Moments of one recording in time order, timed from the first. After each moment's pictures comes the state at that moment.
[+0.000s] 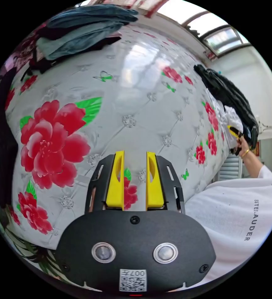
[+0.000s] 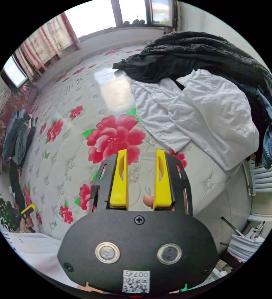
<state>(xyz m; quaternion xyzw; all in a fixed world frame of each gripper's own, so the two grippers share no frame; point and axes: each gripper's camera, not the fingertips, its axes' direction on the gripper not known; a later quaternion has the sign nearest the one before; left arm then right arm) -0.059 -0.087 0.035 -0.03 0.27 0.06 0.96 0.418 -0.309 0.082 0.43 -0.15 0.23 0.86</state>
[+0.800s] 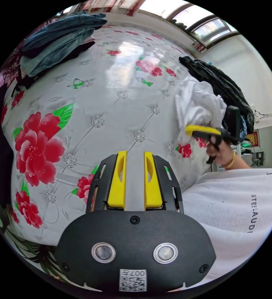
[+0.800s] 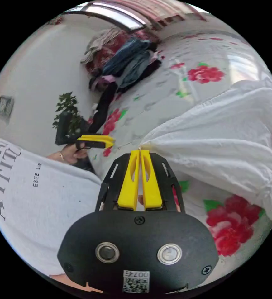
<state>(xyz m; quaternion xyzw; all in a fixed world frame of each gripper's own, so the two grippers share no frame) -0.048 -0.090 0.000 -0.01 0.29 0.06 0.96 0.014 -0.343 0.102 0.34 -0.36 -0.38 0.78</state>
